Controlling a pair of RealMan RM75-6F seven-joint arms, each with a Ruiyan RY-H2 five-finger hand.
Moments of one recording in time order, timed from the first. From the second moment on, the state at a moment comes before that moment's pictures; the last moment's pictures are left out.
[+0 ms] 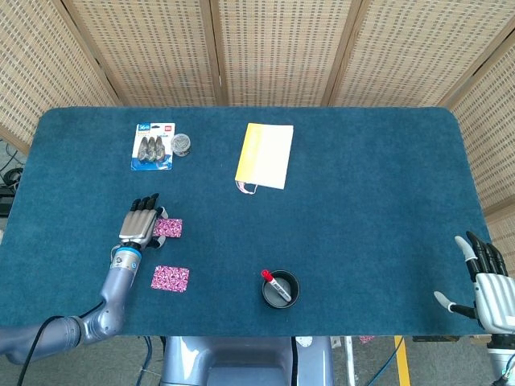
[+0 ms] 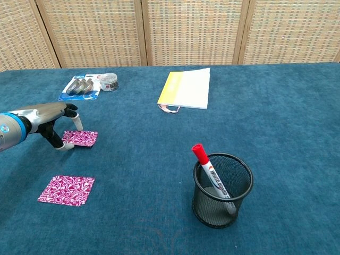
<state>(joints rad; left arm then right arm) -0.73 -1.64 -0.18 -1.36 0.64 0.98 0.56 0.03 -1.12 0.06 -1.57 -1.50 1.50 0.15</state>
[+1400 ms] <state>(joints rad) -0.58 -1.48 0.03 -1.77 0.94 1.16 0.58 0.03 -1.12 0.06 -1.58 -1.50 1.49 0.15</state>
